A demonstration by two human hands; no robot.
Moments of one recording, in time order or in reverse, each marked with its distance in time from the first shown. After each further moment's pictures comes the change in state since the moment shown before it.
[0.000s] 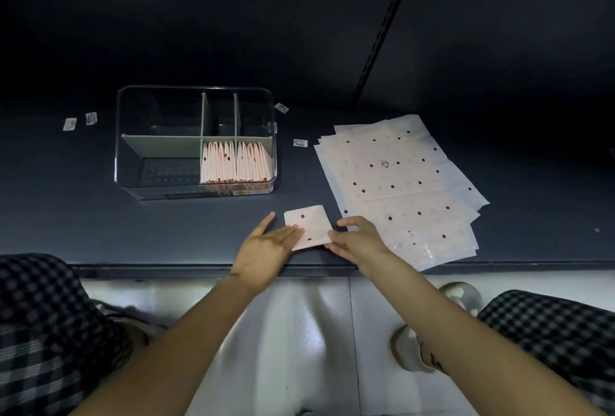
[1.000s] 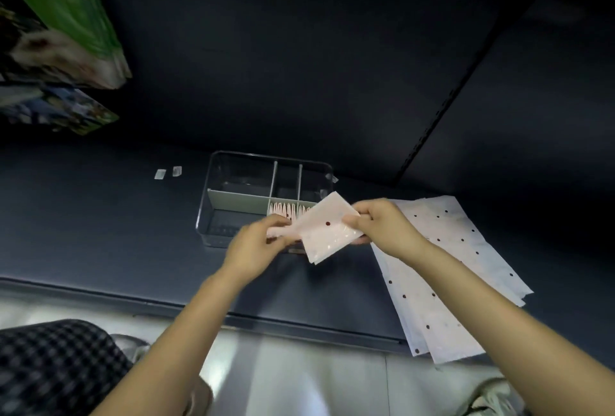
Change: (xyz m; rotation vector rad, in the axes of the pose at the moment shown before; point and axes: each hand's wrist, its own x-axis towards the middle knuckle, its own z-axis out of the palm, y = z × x) left_hand -0.015 -0.101 -0.107 -0.730 0.219 -0.578; right_hand -0.060 -0.126 0.074 -0.717 -0.301 -0.693
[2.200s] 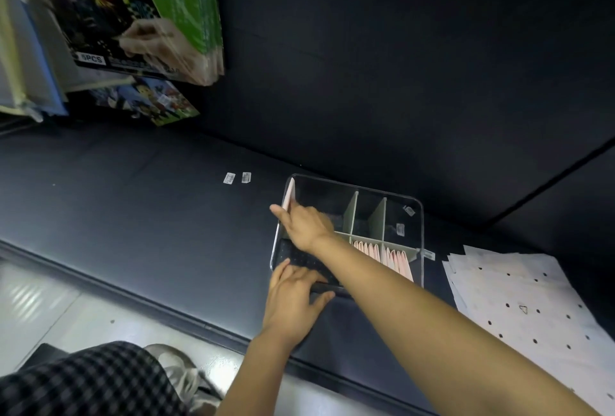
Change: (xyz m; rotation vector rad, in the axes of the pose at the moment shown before) left_hand -0.003 -0.099 0.005 0.242 0.221 0.080; right_hand 0.172 -0.065 0.221 -0.748 -0.170 -0.080
